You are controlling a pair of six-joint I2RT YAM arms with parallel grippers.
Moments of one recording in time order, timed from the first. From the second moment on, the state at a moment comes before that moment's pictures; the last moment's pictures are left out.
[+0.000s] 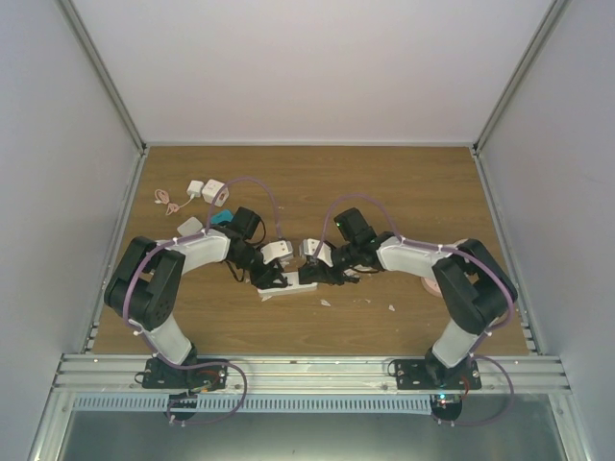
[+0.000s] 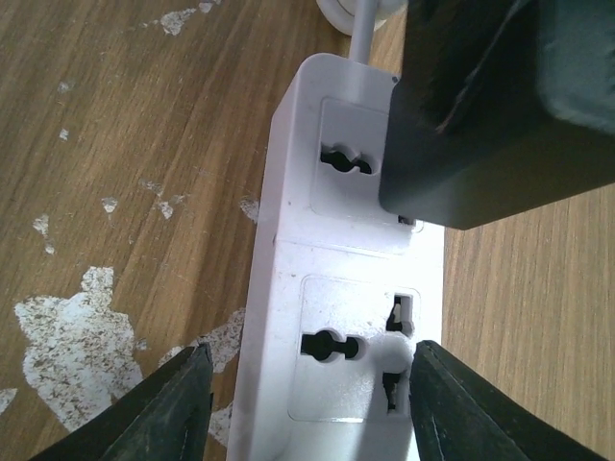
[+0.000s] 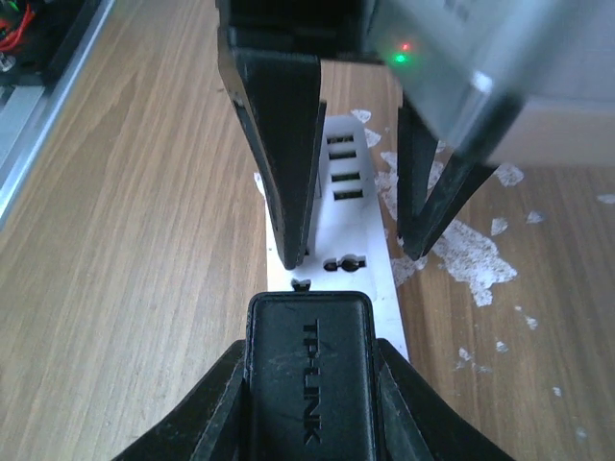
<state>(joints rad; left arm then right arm) -0.40 1.68 0.87 -0.49 0.65 0.70 0.63 1.71 0.89 -0.15 -0.79 -0.73</state>
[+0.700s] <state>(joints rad) -0.40 1.69 0.87 -0.48 0.67 0.70 0.60 1.64 0.91 -0.13 -0.85 -0.69</state>
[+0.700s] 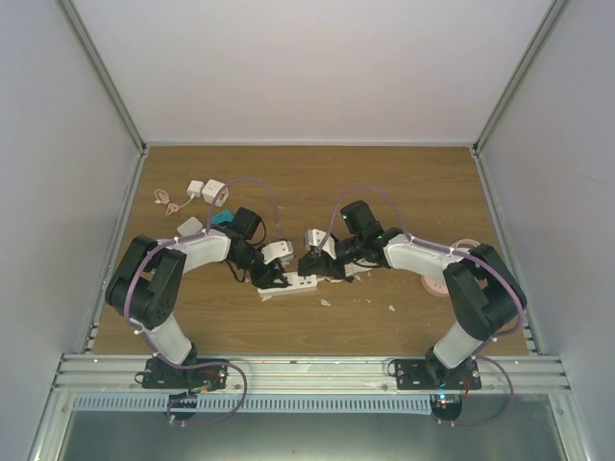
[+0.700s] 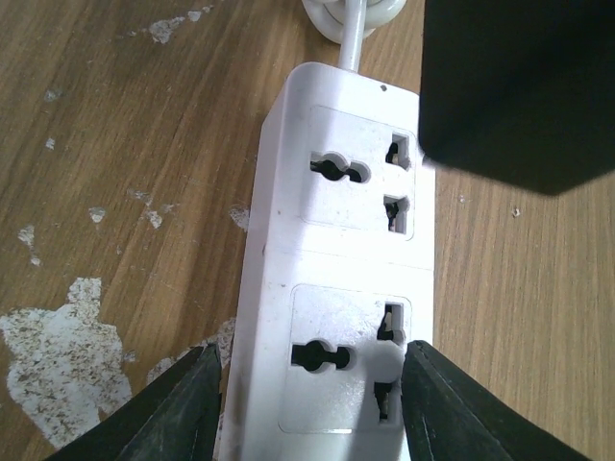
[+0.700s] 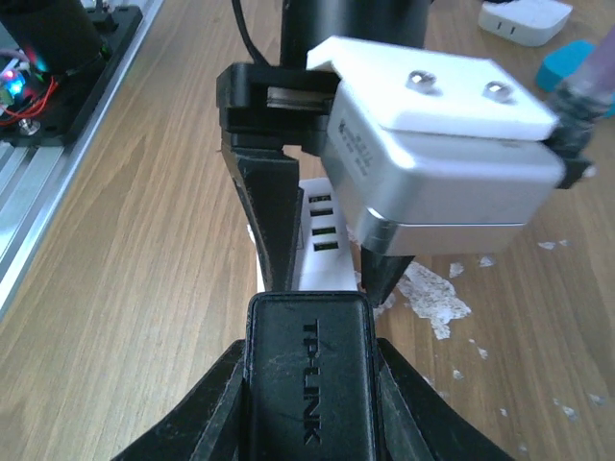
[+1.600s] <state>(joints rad) -0.40 1.58 1.13 -0.62 0.59 0.69 0.39 1.51 0.98 -0.03 -1.00 -0.33</state>
